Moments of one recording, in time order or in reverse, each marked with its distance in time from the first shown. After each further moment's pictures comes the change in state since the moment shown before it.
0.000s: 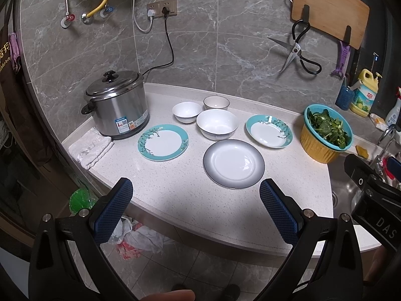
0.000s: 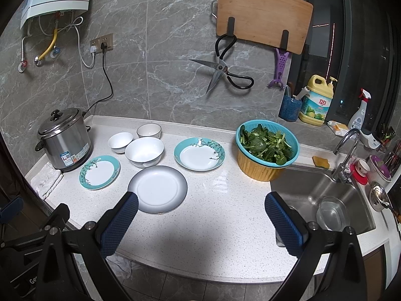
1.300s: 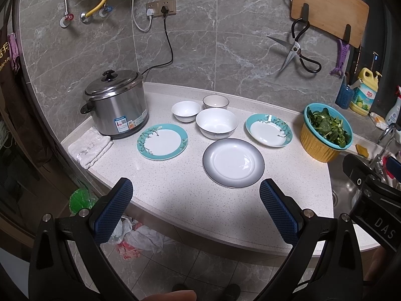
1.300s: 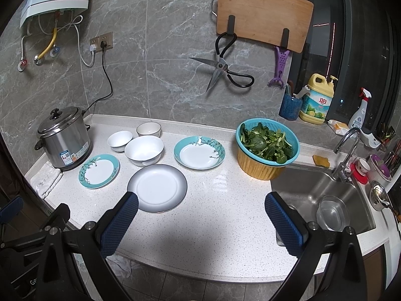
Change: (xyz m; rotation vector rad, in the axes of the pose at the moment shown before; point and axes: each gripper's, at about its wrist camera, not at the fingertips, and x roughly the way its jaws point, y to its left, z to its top) left arm -0.001 -0.006 -0.007 0.001 0.002 -0.001; right arm 0.002 -0.001 0.000 -0.002 -0.001 0.000
